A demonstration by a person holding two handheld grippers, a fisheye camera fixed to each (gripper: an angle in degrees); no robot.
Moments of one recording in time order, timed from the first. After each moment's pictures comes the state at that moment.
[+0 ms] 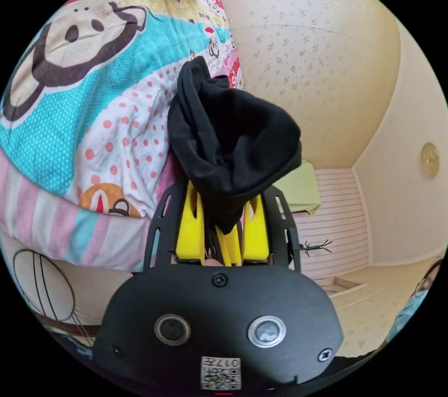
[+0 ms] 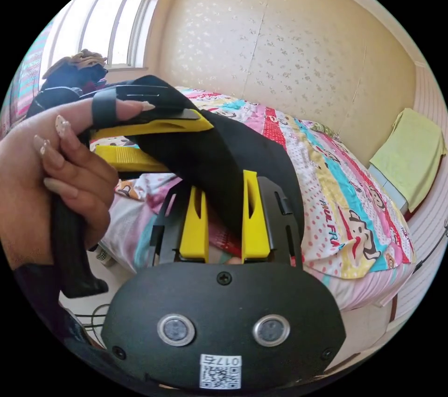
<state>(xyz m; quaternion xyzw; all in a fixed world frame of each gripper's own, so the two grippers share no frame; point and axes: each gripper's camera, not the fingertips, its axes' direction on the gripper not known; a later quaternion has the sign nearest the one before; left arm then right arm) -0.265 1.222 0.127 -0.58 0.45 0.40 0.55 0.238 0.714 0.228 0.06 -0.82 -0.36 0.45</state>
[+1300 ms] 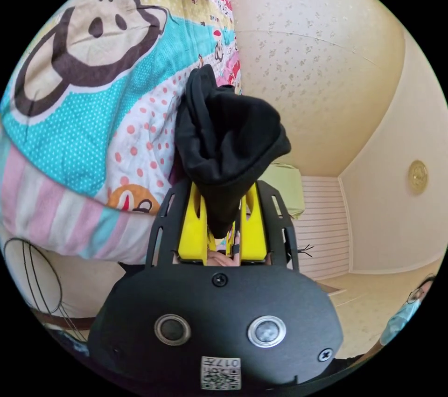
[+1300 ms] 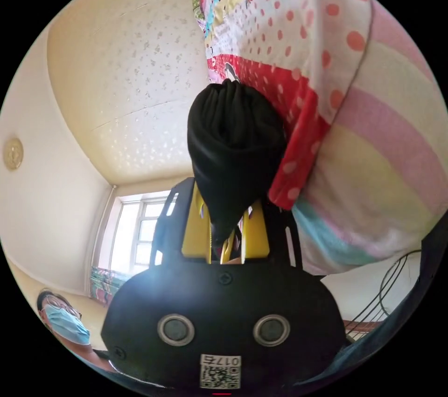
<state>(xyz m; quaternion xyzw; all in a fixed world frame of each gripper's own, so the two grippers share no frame) -0.233 1.214 0.202 -0.63 0.45 0.30 0.55 0.129 0.516 0.444 -0.64 -0.75 0.01 0.16</state>
